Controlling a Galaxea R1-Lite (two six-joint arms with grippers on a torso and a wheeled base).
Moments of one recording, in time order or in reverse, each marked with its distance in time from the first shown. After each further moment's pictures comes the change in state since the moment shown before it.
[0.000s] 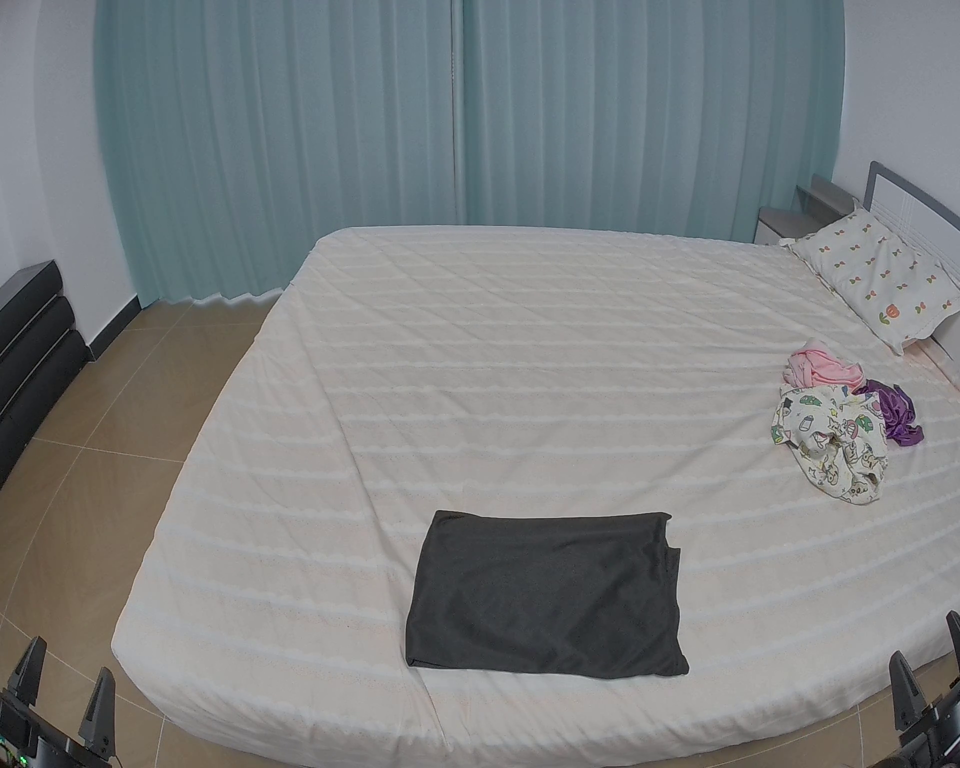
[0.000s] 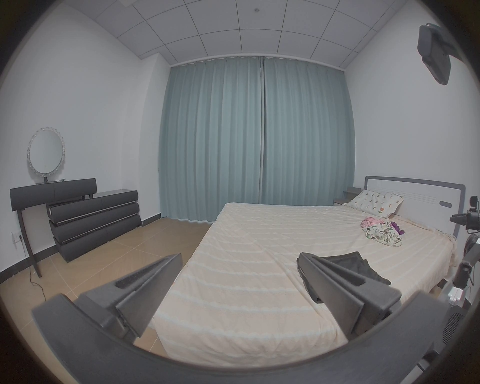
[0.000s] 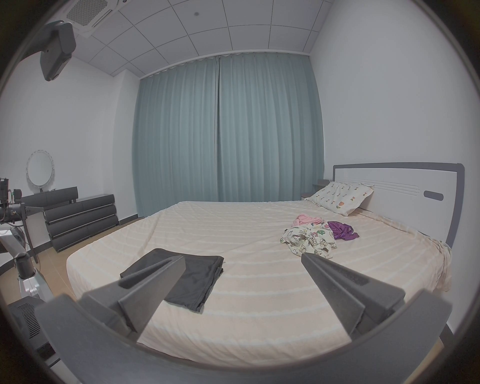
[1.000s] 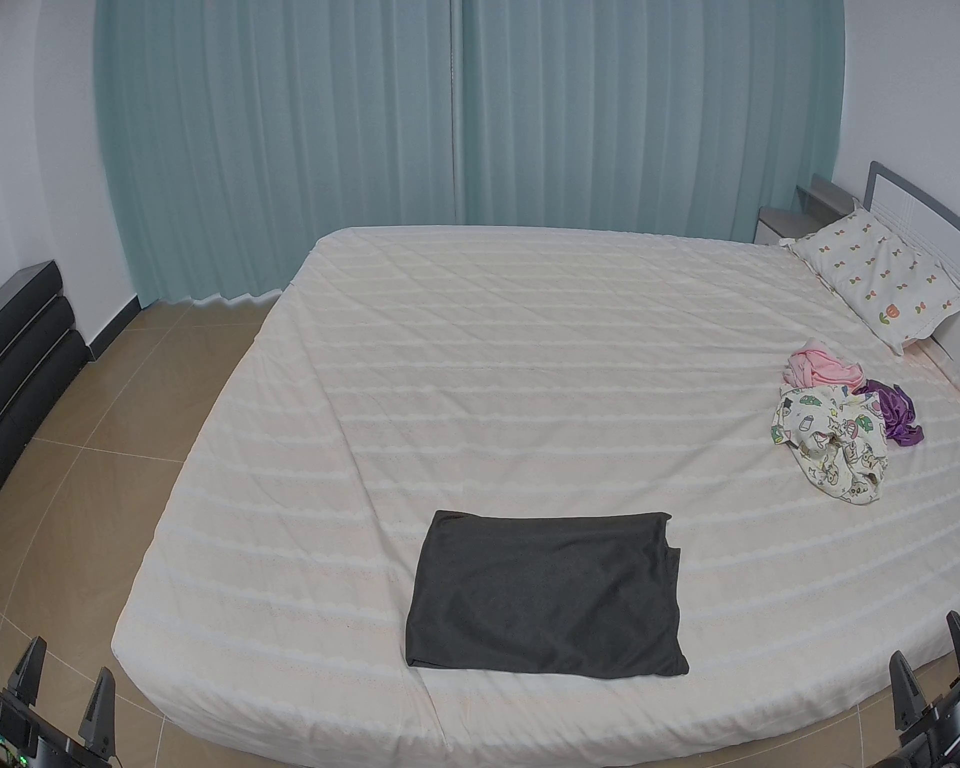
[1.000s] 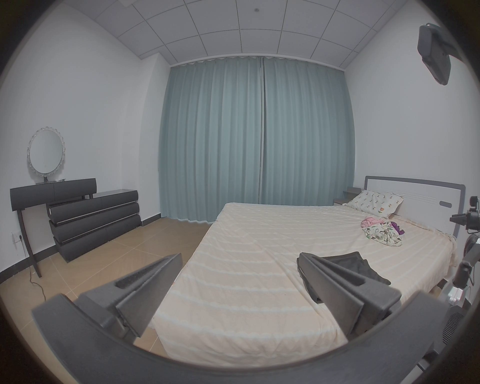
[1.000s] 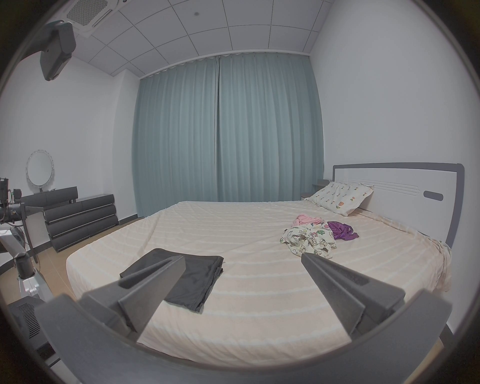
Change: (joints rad) left arm 0.000 0.000 0.000 0.000 0.000 0.000; right arm 0.000 0.000 0.000 0.000 -0.002 -0.001
